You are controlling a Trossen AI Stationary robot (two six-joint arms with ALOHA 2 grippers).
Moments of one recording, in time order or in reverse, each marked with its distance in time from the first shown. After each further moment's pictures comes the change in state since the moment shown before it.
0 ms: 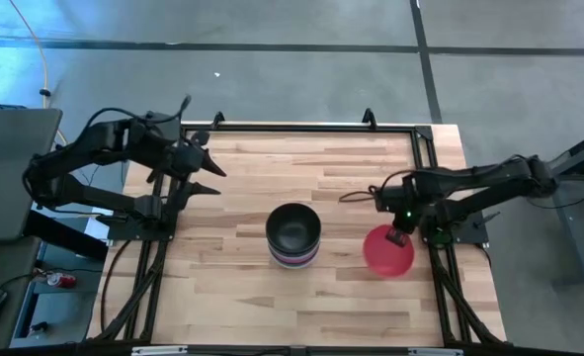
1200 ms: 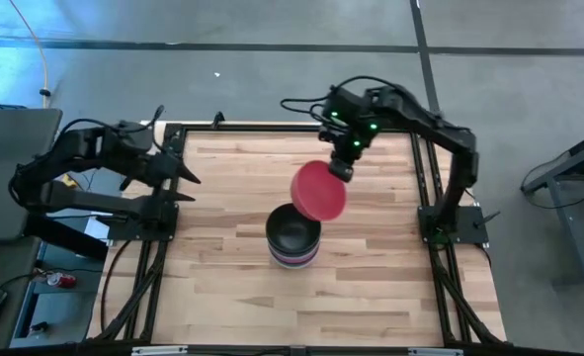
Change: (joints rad) left arm 0.000 -0.208 -0.094 -0.143 -0.004 -0.043; right arm -0.342 0.697 1.315 -0.259 -0.077 -0.530
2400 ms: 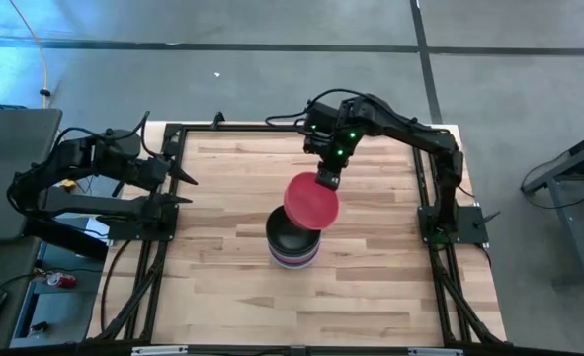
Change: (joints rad) left arm 0.000 -0.131 -0.154 0.118 -0.003 0.038; right arm 0.037 0.098 0.011 -0.001 -0.008 -0.034
